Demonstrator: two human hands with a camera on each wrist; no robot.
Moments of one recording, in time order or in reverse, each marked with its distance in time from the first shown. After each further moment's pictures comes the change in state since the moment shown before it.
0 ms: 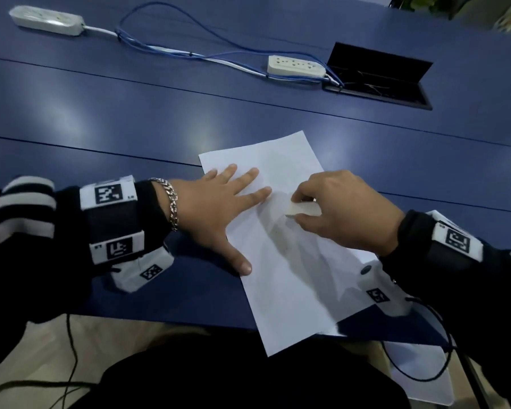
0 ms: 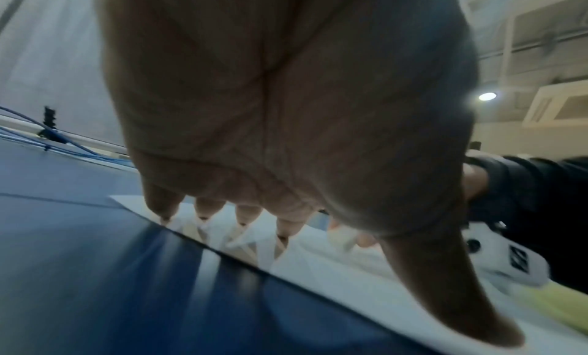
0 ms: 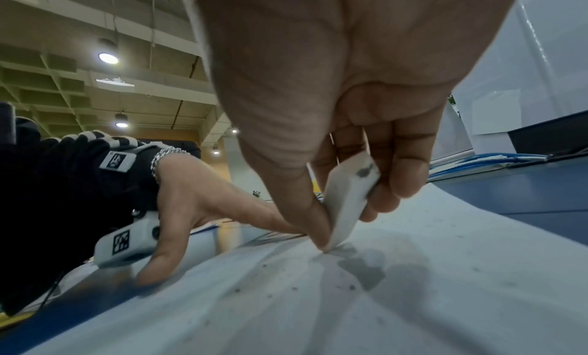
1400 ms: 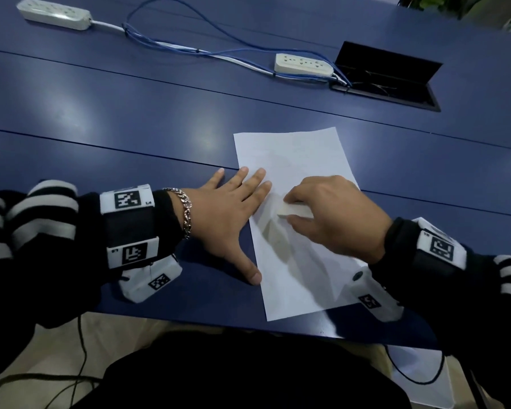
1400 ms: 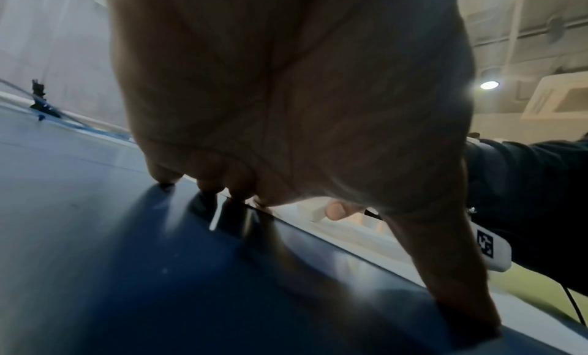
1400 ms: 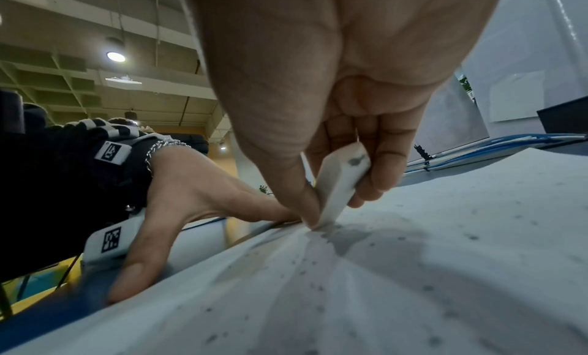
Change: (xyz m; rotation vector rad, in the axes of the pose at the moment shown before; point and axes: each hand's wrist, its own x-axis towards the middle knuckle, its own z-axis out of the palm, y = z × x) left_hand 0.004 0.010 0.009 -0.006 0.006 -0.009; right_hand 0.004 -0.021 0.004 0.029 0.006 -0.054
